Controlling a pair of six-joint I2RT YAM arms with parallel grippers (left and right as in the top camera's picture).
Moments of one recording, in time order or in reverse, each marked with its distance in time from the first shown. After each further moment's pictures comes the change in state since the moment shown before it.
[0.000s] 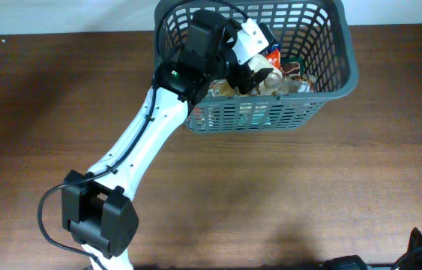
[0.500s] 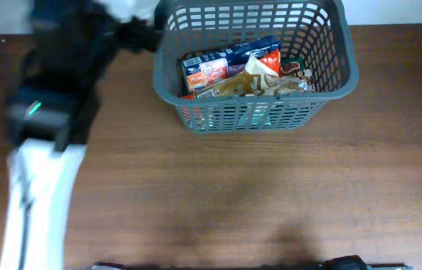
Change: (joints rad) left arm 0.307 -0.437 0.119 -0.222 -0.282 -0.194; right arm 0.000 0.000 0.212 0.000 0.001 -0.023
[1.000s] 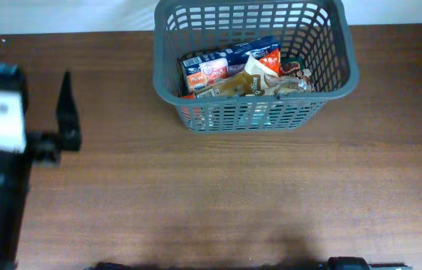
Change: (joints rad) left arm 0.018 -0.459 0.018 -0.364 -0.305 -0.012; right arm -0.200 -0.207 0.164 0.000 -0.057 -0.103
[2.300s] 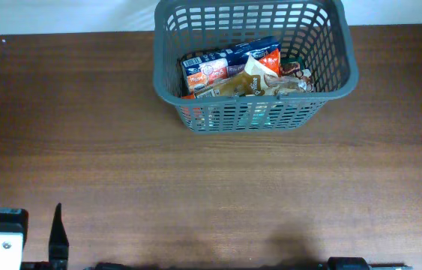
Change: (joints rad) left arm 0.001 -0.243 0.000 -0.574 -0.062 -0.001; right arm -0.003 -0.167 -0.055 0.000 -0.239 -0.046
